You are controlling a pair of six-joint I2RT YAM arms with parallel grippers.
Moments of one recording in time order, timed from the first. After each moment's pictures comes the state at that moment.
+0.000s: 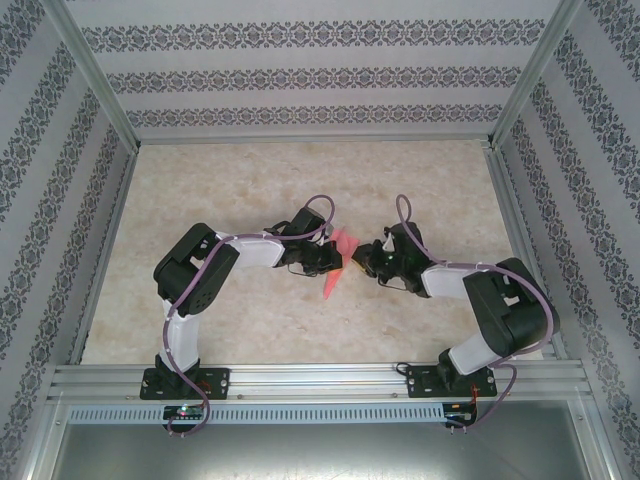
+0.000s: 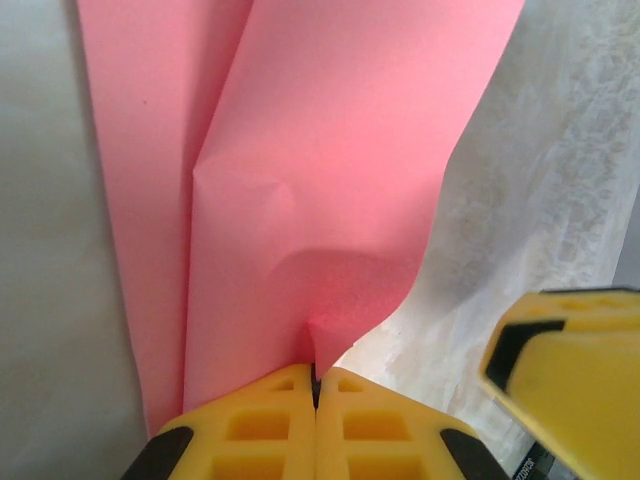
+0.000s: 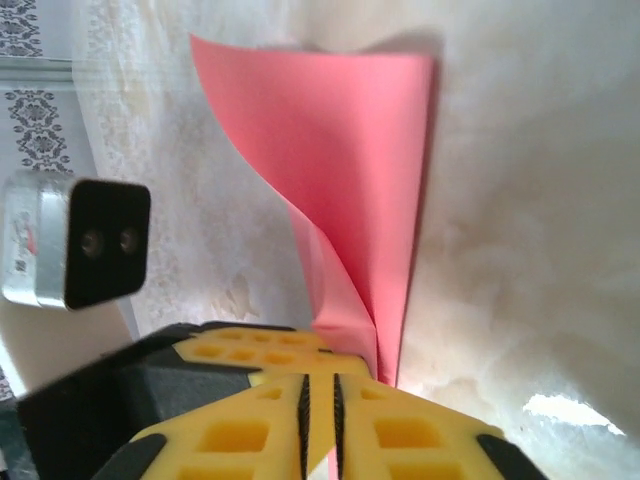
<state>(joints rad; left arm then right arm) -0.65 1.99 1.13 -0.06 0.50 -0.86 0.36 1.54 0.52 0.32 -0.51 1.11</state>
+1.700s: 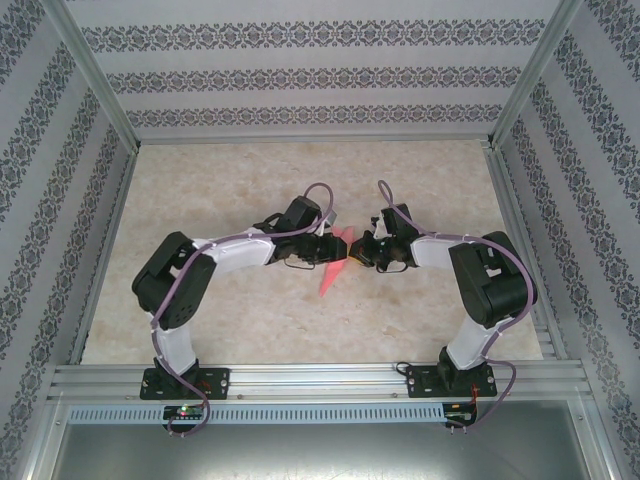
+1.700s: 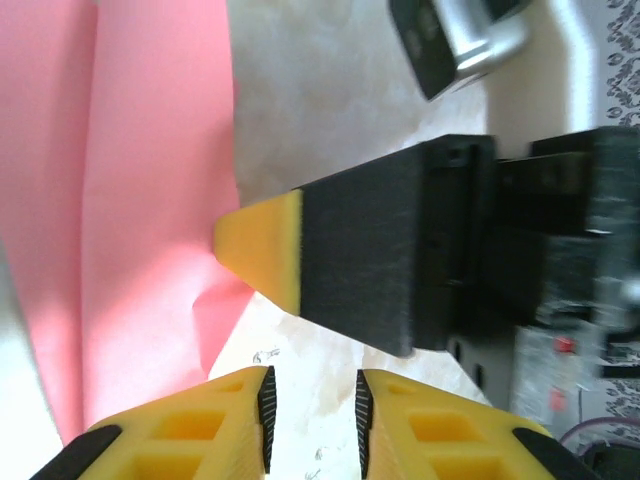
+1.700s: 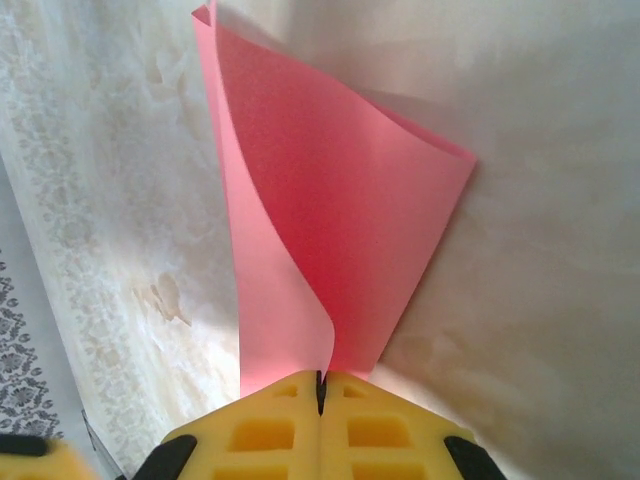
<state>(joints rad) -0.65 1.81 1.12 -0.12 0.49 -0.72 0.33 1.73 0.78 -0.01 -0.59 0.83</state>
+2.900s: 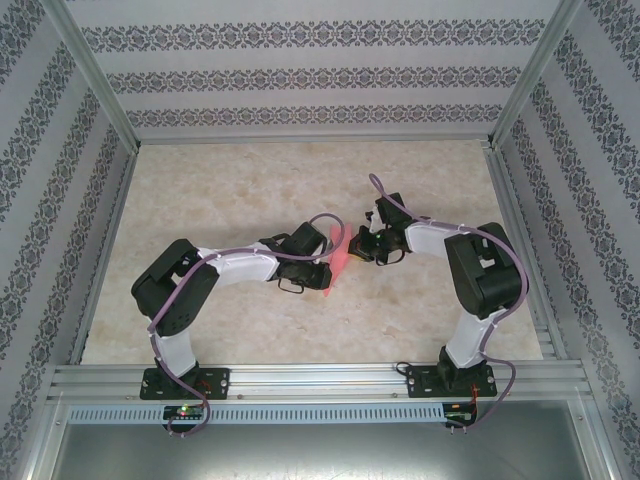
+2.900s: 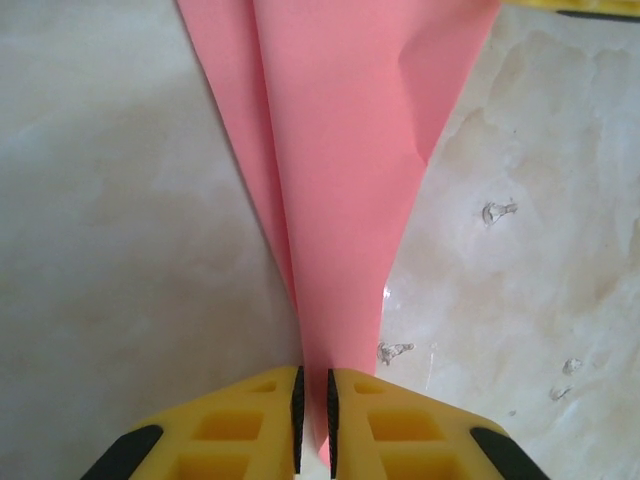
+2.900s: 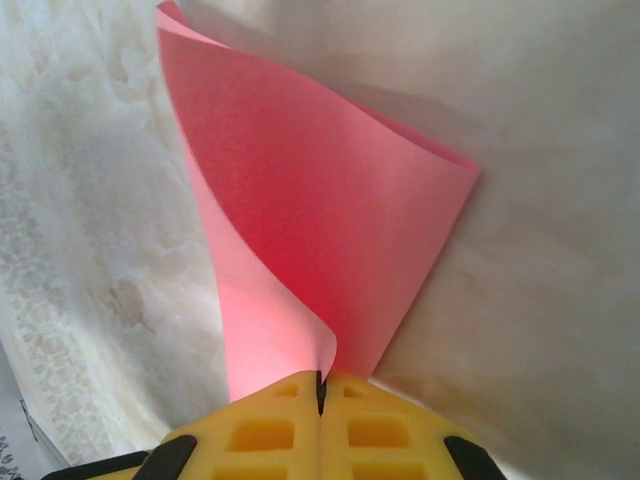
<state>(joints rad) -0.75 1.81 1.02 -0.28 0.23 -0.50 0.33 1.81 0.94 -0.23 -0.56 0.69</state>
